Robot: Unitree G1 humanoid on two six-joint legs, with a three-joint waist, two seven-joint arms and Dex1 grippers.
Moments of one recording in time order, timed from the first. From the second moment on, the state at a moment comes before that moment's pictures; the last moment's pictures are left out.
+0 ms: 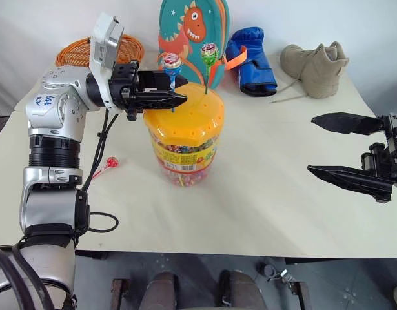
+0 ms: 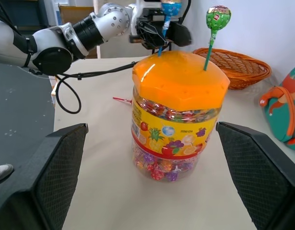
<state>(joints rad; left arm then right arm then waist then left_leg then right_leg) -1.17 0.61 0.04 0.48 -0.52 0.47 -1.46 -0.29 -1.02 -0.60 -0.47 1.08 0.72 1.10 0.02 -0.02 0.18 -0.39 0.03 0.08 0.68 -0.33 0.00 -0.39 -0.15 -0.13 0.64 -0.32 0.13</state>
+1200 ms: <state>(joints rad) -0.71 1.06 0.22 0.16 -0.55 1.01 -1.05 -0.53 -1.01 -0.33 -0.26 0.97 0.65 1.27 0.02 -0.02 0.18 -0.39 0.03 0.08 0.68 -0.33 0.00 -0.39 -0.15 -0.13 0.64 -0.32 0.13</state>
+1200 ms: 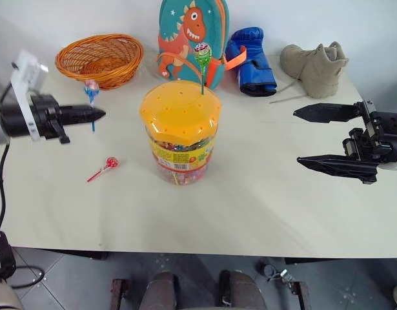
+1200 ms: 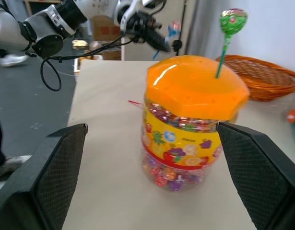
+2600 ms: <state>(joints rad) -0.50 0.99 0.20 -0.06 -0.59 1.03 -0.96 -0.48 -1.00 -0.28 -0.32 0.93 0.63 1.32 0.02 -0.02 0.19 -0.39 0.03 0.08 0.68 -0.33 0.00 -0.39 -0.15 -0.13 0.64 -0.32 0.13</state>
